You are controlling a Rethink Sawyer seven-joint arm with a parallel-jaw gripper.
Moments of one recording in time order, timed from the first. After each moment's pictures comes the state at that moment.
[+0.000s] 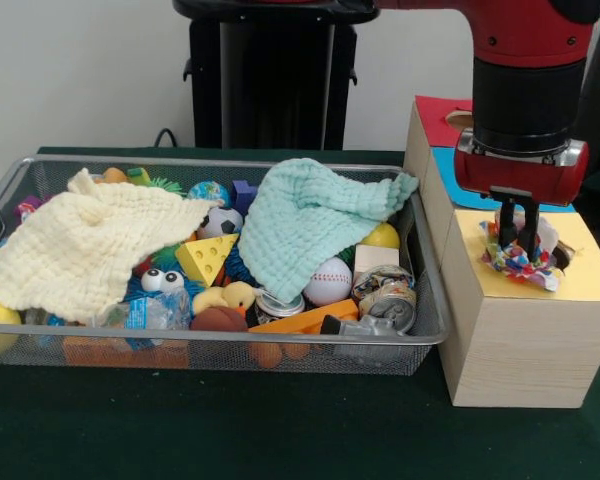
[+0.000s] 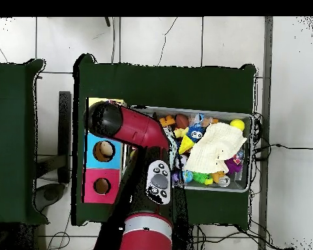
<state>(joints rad) 0.07 -0.49 -0.12 1.46 0.46 0.54 1.95</state>
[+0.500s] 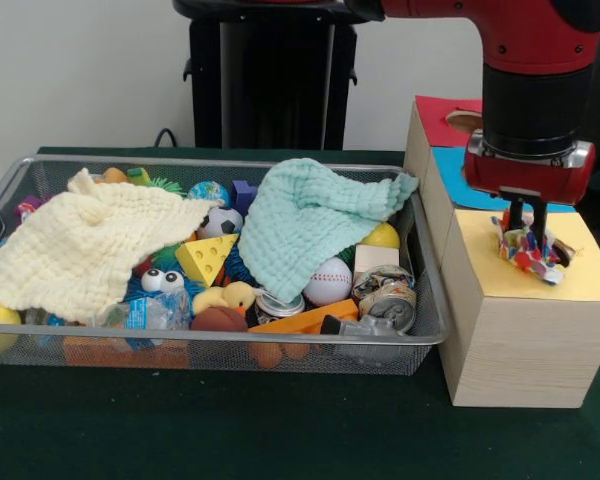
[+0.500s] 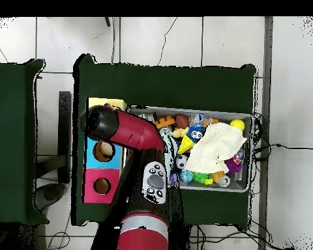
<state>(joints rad) 0.08 -0.49 -0.11 1.49 0.46 0.54 1.95</state>
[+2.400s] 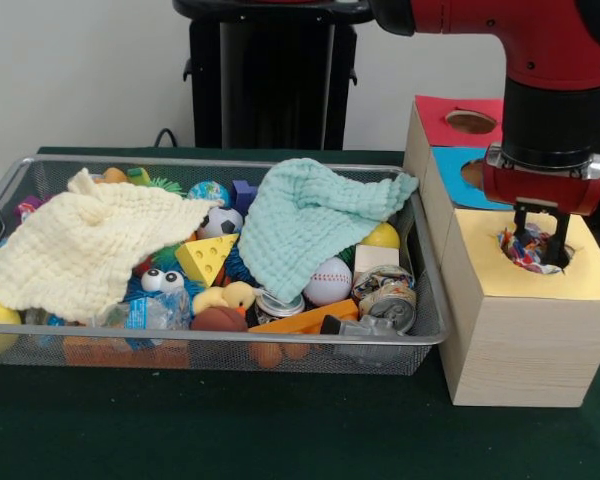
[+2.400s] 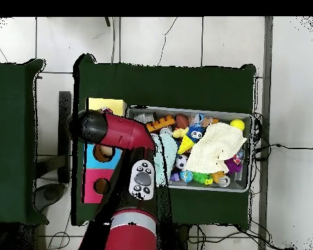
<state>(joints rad) 0.12 -0.46 -0.12 1.46 0.40 0.51 1.95</state>
